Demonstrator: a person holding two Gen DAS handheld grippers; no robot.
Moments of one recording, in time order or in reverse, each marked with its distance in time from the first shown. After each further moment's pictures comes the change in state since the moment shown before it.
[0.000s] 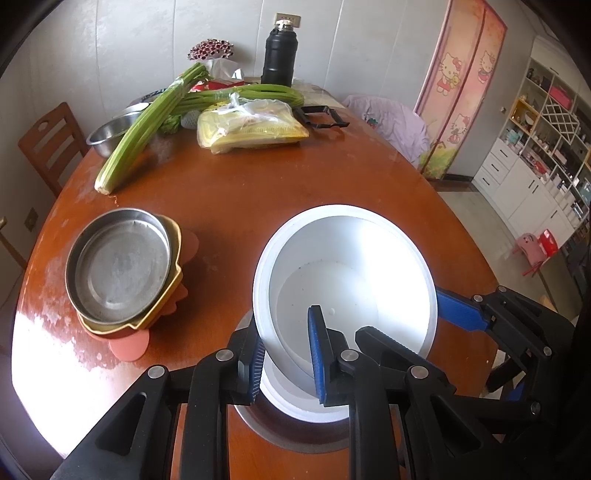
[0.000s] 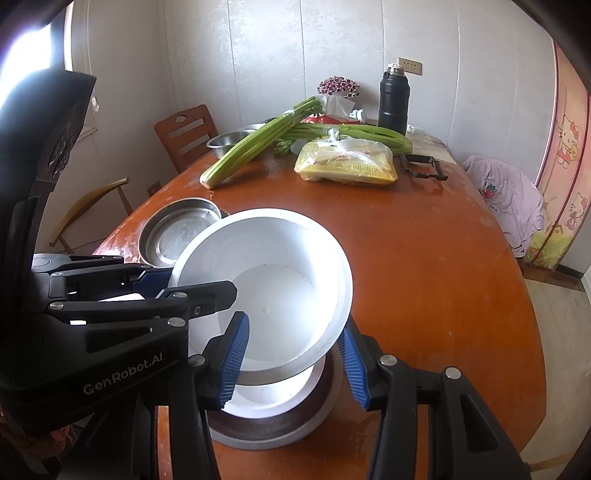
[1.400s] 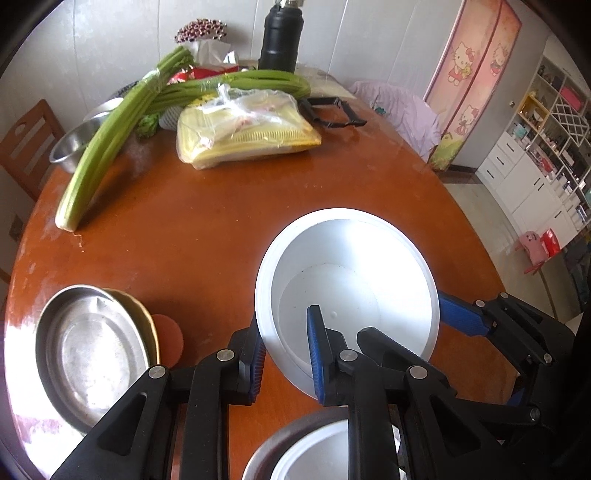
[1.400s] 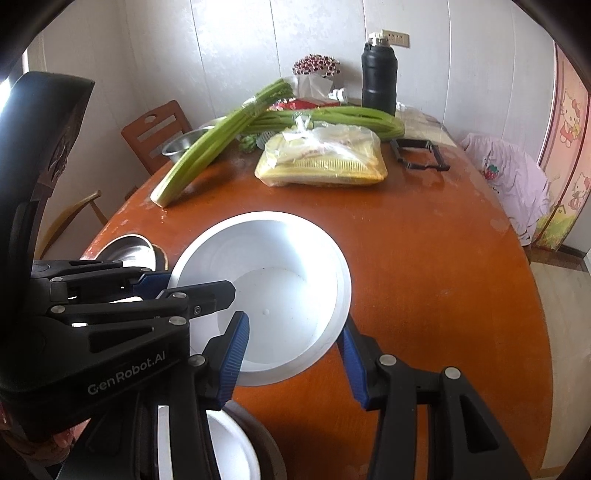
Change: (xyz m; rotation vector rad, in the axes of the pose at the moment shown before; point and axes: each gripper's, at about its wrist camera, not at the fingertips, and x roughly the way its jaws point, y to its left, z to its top) left arm 0.080 0.012 0.096 0.001 0.080 -0.015; right arm 0.078 -0.057 0.070 0.074 0.070 -0.006
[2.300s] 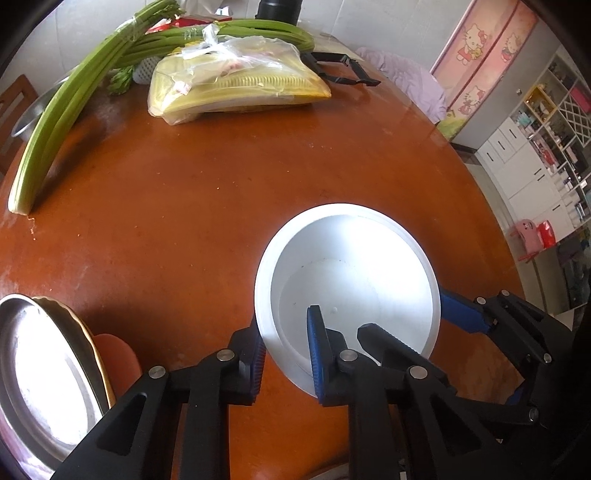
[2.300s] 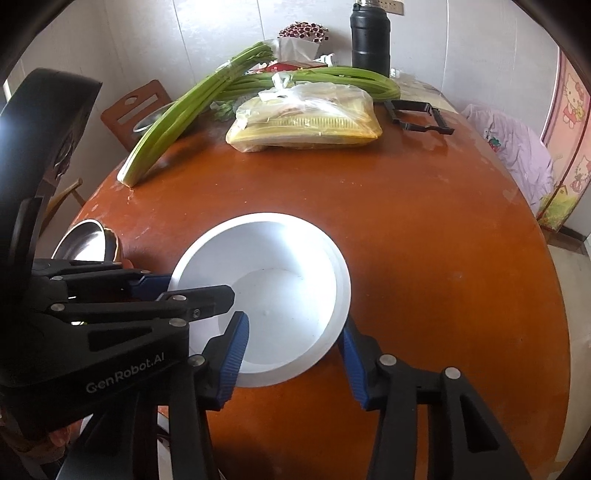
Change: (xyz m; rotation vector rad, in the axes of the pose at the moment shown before) left arm 0.080 0.009 0.013 -0.030 0.150 -0.048; right arm 0.059 -0.025 -0.002 0.034 0.111 -0.014
